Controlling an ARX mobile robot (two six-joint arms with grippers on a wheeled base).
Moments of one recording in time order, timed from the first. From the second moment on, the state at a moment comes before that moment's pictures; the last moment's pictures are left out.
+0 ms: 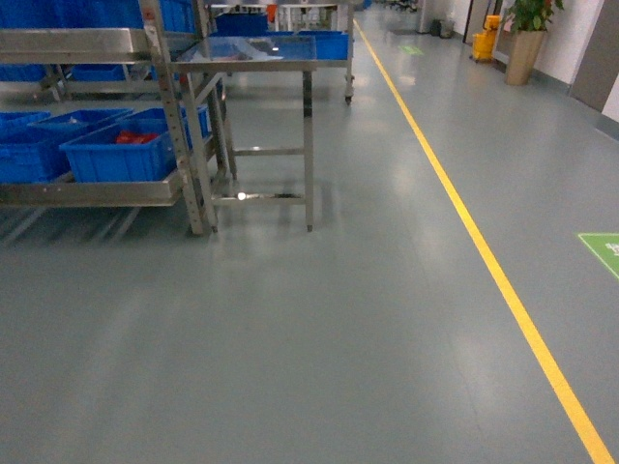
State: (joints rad) left arm -0.39 0.27 0.30 -0.13 -0.61 -0.13; right arm 0.00 0.01 0.01 0.00 0.00 0.00
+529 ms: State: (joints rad) left arm -0.39 0.27 0.30 -0.13 -0.62 -0.13; right arm 0.00 0.01 0.01 0.00 0.00 0.00
